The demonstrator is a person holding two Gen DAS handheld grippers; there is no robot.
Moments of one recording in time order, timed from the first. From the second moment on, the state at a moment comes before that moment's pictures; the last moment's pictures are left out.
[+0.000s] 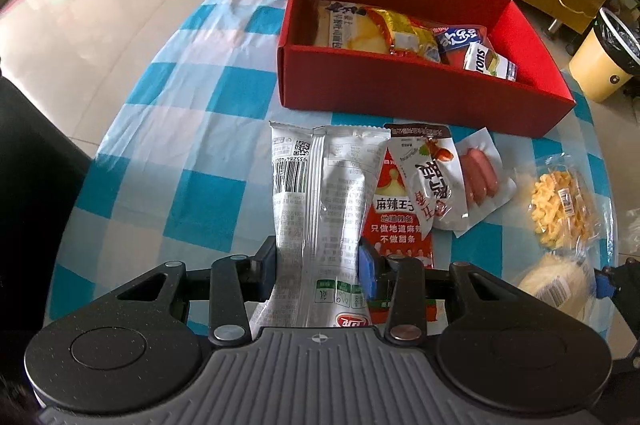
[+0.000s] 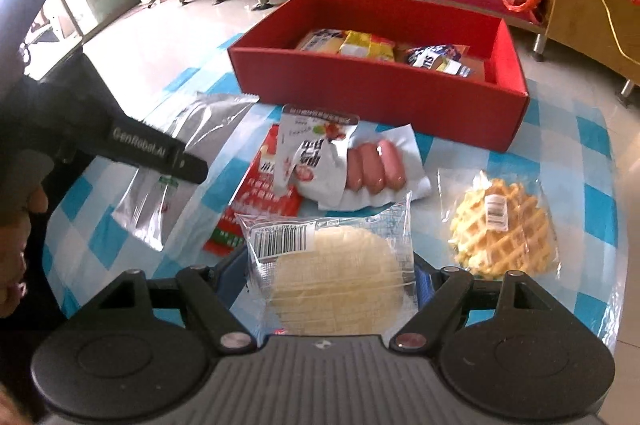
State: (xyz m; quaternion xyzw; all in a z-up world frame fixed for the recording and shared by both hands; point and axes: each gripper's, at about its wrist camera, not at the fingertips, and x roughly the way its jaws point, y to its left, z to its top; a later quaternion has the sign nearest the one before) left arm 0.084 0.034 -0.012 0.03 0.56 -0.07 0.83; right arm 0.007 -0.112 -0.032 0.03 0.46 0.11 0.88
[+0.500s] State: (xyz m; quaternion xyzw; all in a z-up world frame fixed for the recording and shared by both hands) left arm 0.087 0.020 -0.009 0.05 0.55 -0.08 0.83; right arm 0.021 -0.128 -0.022 0.05 0.45 0.09 0.89
